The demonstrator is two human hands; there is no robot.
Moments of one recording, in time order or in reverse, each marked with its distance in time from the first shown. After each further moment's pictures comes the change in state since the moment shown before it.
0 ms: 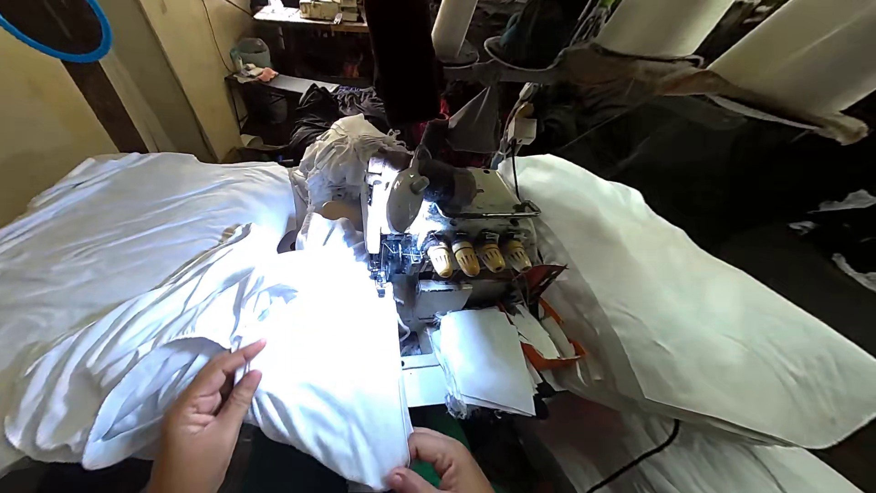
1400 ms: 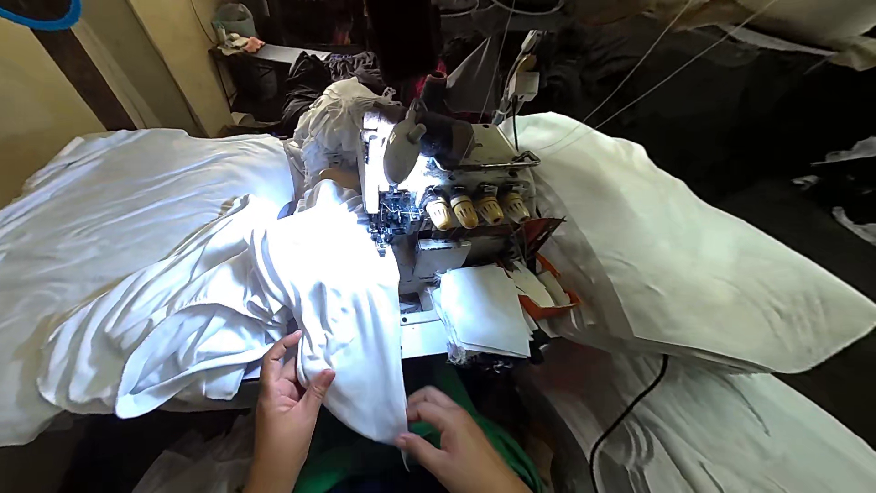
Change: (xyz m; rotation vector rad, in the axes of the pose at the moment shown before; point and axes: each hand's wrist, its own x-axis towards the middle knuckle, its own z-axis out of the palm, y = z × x) left_hand -0.061 -0.020 0.054 -0.261 0.010 -0.212; right_hand -0.028 0.011 0.009 -0.286 0.049 0.149
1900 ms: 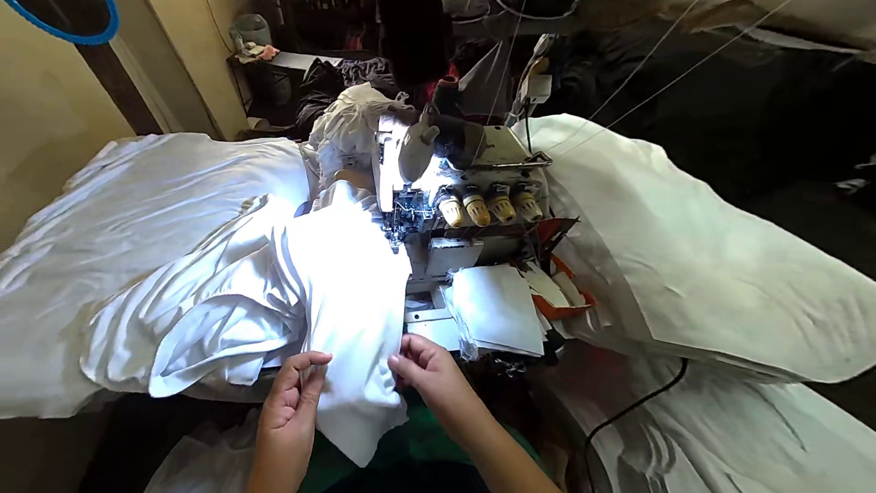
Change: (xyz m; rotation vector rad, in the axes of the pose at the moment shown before) left_hand -0.013 0.019 -0.020 0.058 -0.090 0.043; right_hand 0.069 -0.025 0.011 0.609 -0.007 0.142
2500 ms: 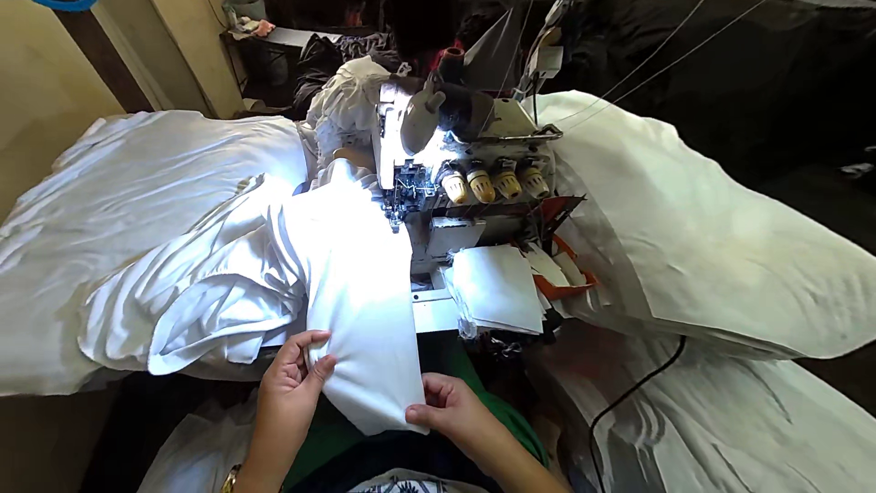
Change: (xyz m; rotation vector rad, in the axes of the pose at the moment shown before) left_hand 0.001 -0.013 -0.003 0.048 0.025 -0.040; right_hand -0.058 0.036 -0.024 0.016 -0.113 0.183
